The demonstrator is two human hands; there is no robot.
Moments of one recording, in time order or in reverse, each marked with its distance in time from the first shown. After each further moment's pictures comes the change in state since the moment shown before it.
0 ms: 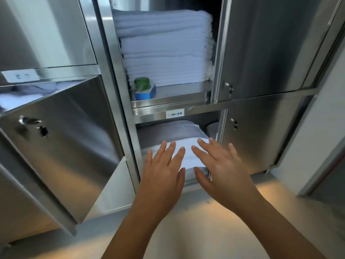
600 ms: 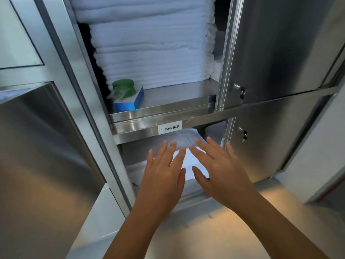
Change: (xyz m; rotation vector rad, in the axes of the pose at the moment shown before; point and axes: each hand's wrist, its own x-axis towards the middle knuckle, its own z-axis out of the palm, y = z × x) left_hand 0.156 -0.089 0.130 -0.010 0.033 0.075; right_hand 0.127 0.096 0.147 0.004 -0.065 0.046
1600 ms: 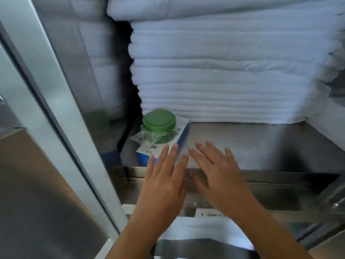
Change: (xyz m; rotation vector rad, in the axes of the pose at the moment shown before) left_hand 0.185 -0.195 0.112 0.202 -0.001 -0.271; right_hand 0.277 0.062 0.218 0.222 -0.122 -0.244
